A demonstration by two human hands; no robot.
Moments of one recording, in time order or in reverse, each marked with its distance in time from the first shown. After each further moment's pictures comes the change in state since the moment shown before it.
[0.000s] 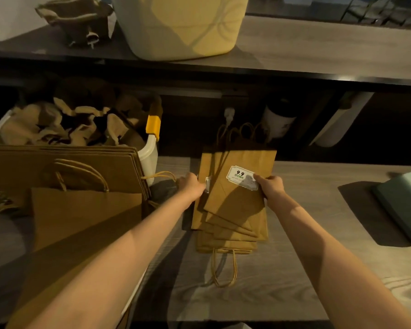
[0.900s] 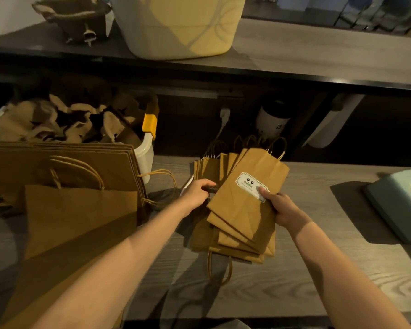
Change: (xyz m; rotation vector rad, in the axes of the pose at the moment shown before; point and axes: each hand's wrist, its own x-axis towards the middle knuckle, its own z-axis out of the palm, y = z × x) left_hand -0.018 -0.003 0.010 -0.107 -0.228 0.150; right_hand -0.022 0.022 -0.041 0.238 -0.224 0.191
